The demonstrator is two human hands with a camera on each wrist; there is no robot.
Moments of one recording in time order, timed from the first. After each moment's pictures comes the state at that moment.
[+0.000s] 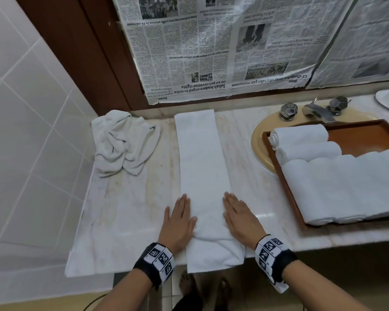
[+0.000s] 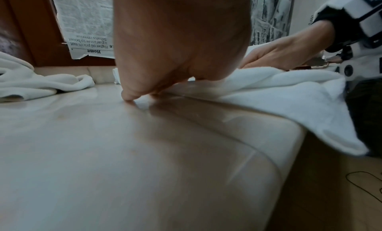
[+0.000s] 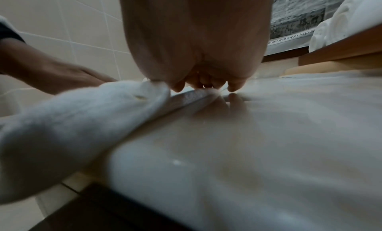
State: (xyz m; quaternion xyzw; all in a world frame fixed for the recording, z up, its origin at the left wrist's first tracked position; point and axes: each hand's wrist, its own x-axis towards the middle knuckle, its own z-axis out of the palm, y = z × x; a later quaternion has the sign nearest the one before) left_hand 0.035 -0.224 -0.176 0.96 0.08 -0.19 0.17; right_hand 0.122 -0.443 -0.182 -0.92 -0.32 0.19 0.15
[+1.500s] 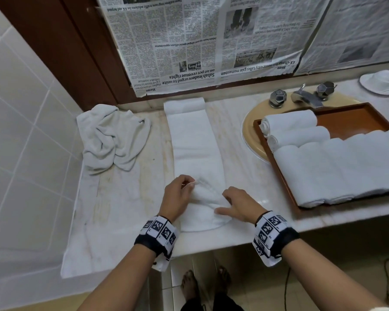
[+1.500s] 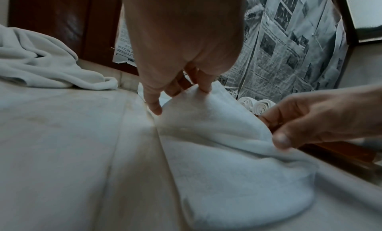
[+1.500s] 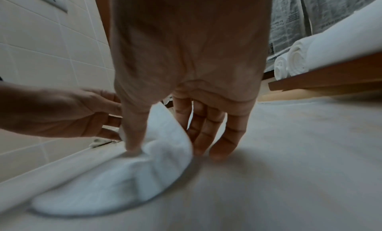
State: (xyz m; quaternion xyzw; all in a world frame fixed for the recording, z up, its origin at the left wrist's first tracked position) left_hand 0.084 -0.219 -0.147 0.86 0.11 0.06 0.49; right_hand 0.141 -0.442 -0.139 -0.90 -0.23 0.28 0.23
